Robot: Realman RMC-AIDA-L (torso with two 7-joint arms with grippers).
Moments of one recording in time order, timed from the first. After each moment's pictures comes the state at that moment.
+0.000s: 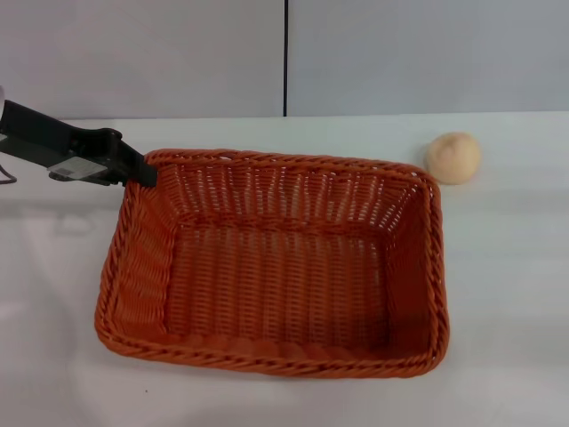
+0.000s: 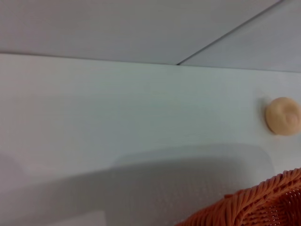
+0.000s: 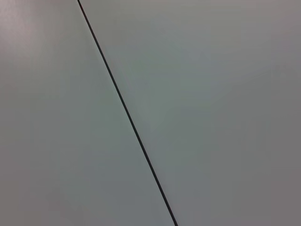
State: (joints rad) left arm -0.78 -1.98 0.56 0.90 2.61 1.73 -2.58; right arm 0.33 2.06 -0.38 -0.12 -0.83 -1.65 0.76
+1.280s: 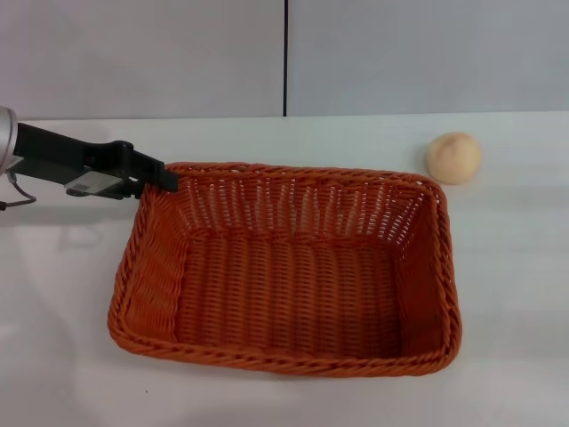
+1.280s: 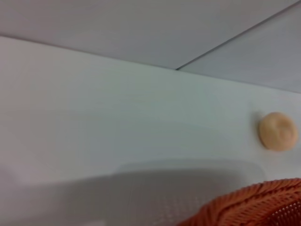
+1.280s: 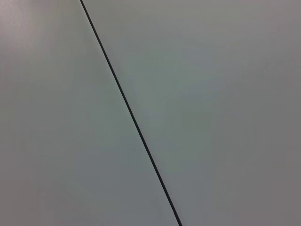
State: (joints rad) left arm -0.72 -2.02 0.56 0.90 2.54 1.67 -2.58; right arm 0.34 2.06 -0.38 -0.12 -0.84 -1.62 0.76
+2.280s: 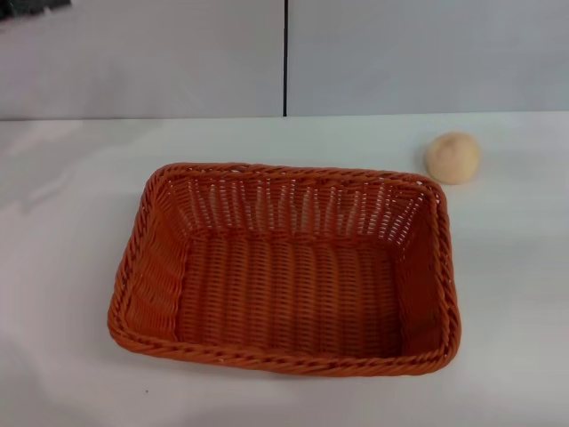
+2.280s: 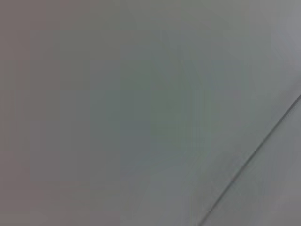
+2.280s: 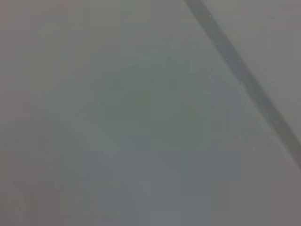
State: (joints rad) left arm -0.57 -1.97 0.42 0.90 1.92 1.56 -2.09; right arm 0.36 1.91 -0.57 -0.43 -1.24 -1.40 1.39
